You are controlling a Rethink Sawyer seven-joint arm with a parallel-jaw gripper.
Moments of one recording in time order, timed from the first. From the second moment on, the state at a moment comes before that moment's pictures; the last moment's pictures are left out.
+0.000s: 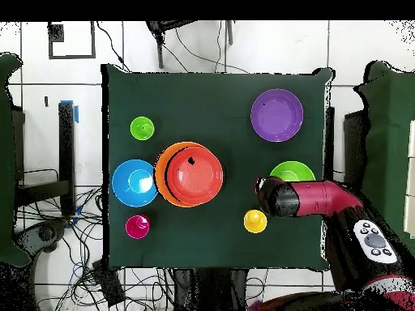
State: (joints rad) arm -0.73 -0.52 0.25 1.66 -0.73 0.43 1.98
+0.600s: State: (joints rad) arm -0.73 -0.47 0.23 1.66 -0.72 0.42 1.98
